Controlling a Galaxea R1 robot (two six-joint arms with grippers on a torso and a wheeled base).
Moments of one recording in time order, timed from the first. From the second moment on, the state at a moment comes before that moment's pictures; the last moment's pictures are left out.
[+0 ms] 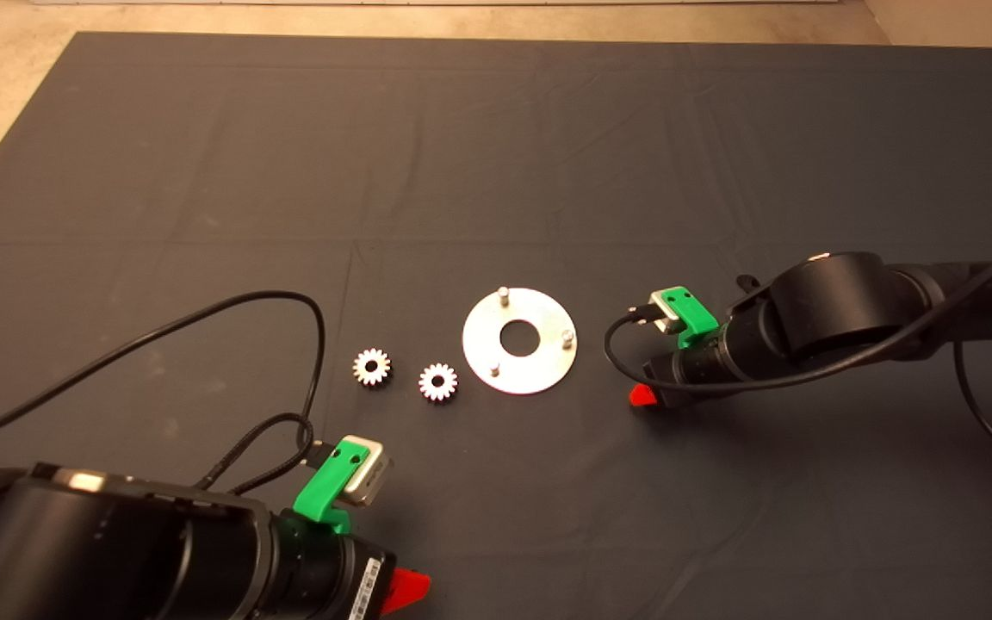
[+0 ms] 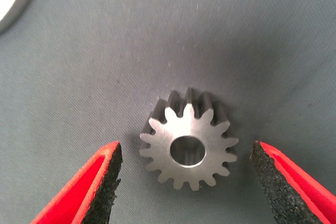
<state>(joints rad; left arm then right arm) -0.02 2.20 -0.36 0.76 1.25 -1.48 0.17 2.42 -0.82 -0.60 -1.46 1.37</state>
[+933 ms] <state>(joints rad) -0.02 2.20 -0.36 0.76 1.25 -1.48 0.17 2.43 -0.83 -0.62 -1.46 1.33</state>
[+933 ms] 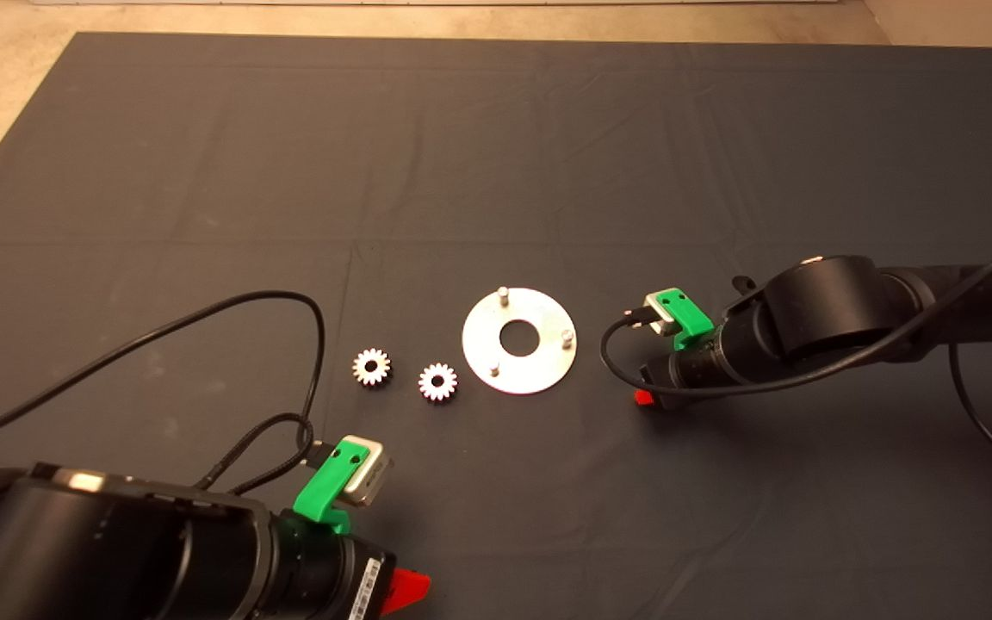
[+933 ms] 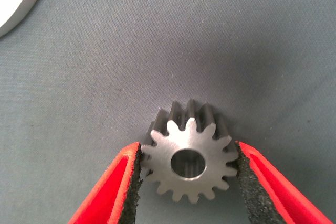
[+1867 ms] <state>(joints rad) -0.02 2.20 -0.36 0.76 1.25 -1.49 0.16 2.43 -0.83 -0.63 -1.46 1.32</state>
